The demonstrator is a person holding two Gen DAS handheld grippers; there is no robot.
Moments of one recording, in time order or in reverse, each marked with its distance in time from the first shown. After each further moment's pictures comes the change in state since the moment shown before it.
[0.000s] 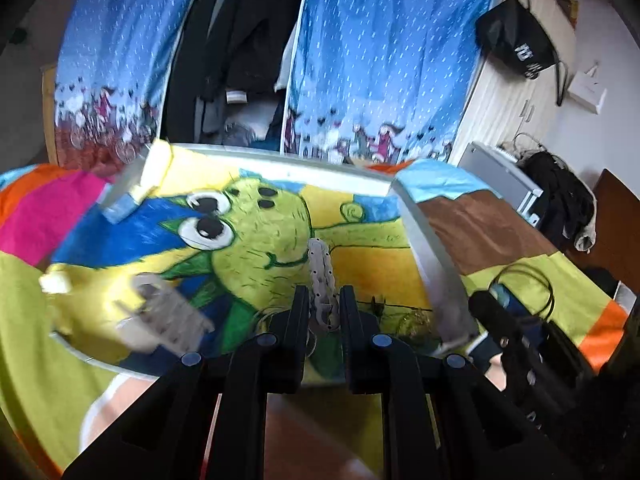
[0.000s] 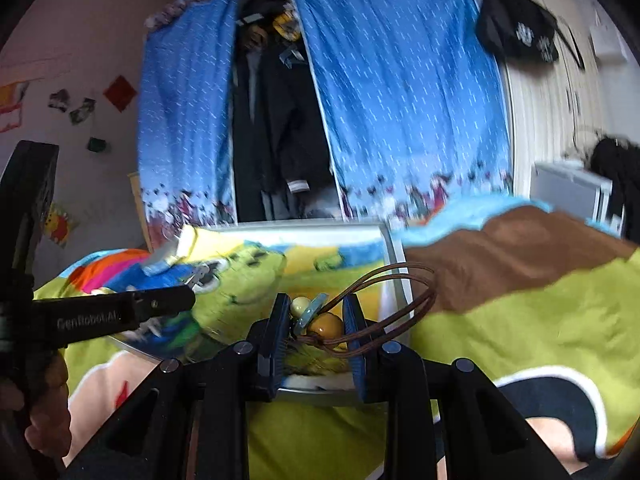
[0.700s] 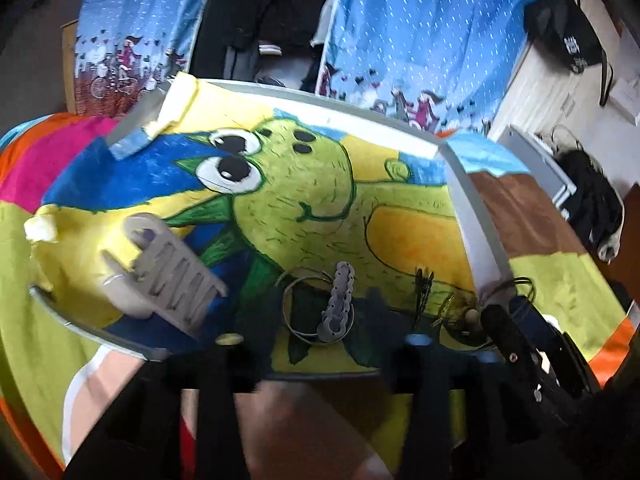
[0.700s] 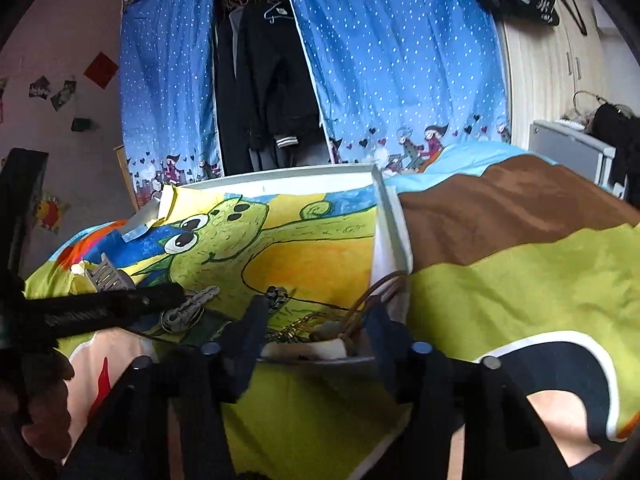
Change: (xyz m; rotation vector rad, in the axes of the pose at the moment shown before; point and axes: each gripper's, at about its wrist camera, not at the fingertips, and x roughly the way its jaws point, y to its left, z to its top) left arm 0.017 0.024 -0.013 -0.114 0.101 0.081; right arm 0.015 -0.006 -0.012 0.015 0.143 -0.026
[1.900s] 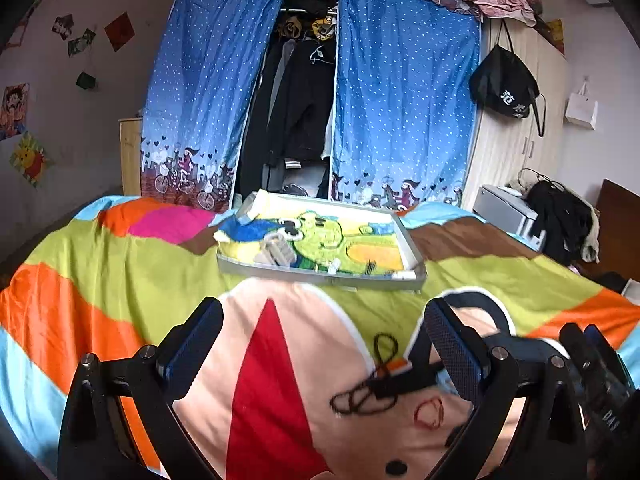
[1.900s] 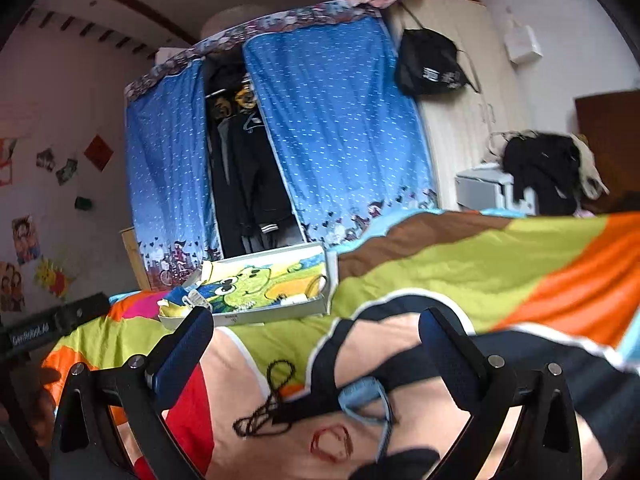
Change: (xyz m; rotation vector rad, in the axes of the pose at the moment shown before) left arm -0.258 -0.057 -0.155 0.112 -0.381 0.100; right arm -0.281 -0.008 -0.079 0.147 -0.299 -0.070
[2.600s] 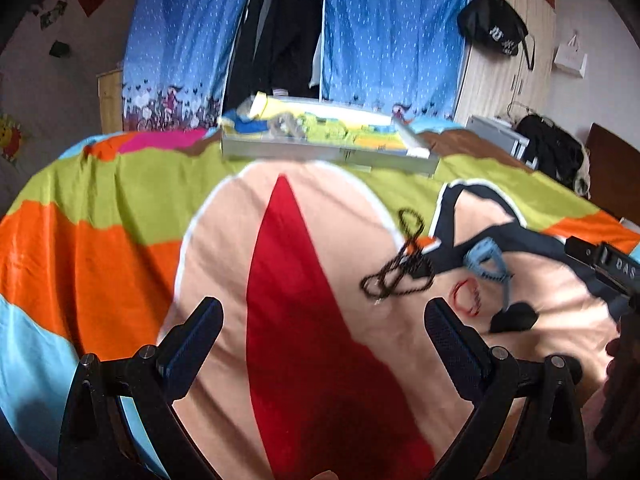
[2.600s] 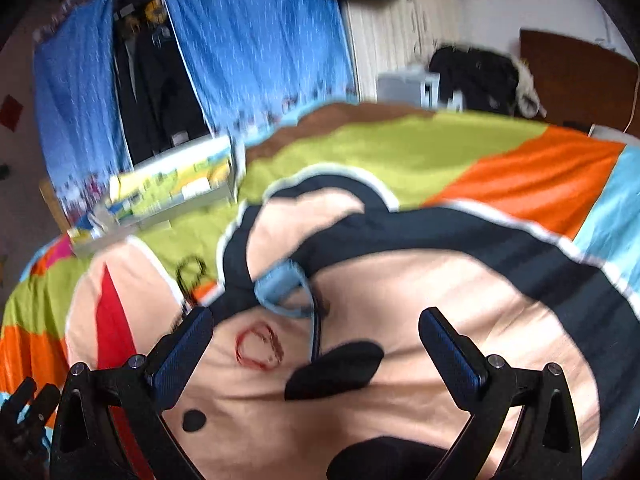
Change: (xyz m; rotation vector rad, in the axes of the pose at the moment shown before) left arm 0.025 0.044 -0.114 0.046 0.213 -0.061; right arm 0.039 -0.023 -0.056 0.068 0.399 -0.316
